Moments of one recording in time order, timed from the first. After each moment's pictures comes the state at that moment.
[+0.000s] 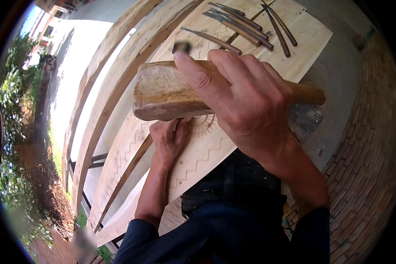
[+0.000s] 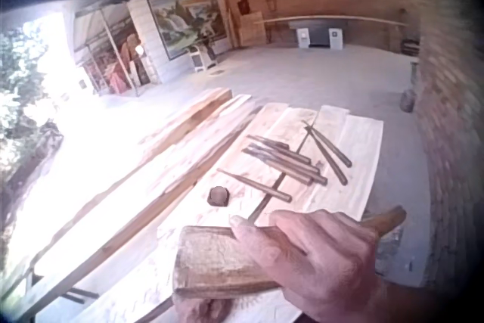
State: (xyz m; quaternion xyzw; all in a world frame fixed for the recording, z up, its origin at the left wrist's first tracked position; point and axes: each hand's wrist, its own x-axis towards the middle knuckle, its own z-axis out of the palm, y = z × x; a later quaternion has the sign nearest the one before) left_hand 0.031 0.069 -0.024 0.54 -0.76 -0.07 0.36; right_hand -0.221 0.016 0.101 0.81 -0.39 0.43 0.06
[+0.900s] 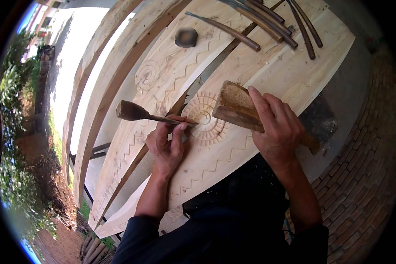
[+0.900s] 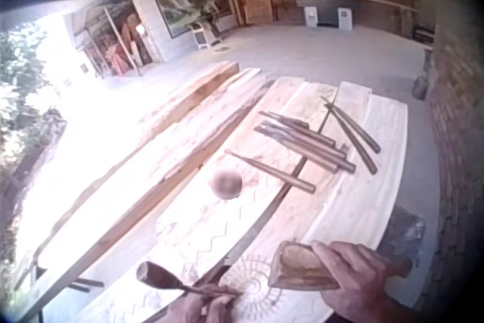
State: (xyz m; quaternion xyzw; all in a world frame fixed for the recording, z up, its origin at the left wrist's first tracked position) left_hand 0.031 0.071 -0.015 0.60 -0.64 -0.21 0.42; right_hand -0.245 0.029 -0.015 0.78 -0.54 0.32 -0.01
